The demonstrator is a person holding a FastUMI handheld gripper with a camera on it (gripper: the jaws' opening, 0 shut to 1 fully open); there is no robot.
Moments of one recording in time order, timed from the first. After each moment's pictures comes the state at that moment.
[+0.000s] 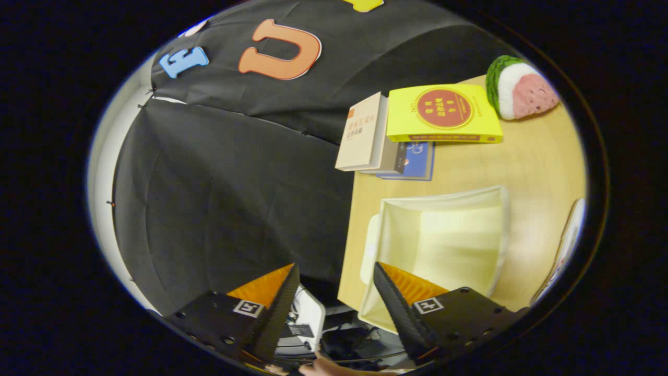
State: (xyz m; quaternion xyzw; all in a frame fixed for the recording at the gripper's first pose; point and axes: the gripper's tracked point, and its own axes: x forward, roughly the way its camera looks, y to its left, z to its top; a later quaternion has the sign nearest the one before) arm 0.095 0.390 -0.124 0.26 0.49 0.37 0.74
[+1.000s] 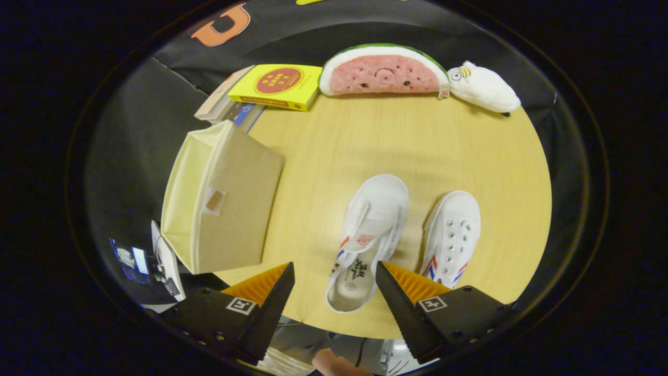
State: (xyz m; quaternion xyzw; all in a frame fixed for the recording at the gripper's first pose) arm 0.073 0.076 -0.269 0.00 0.58 0.15 0.80
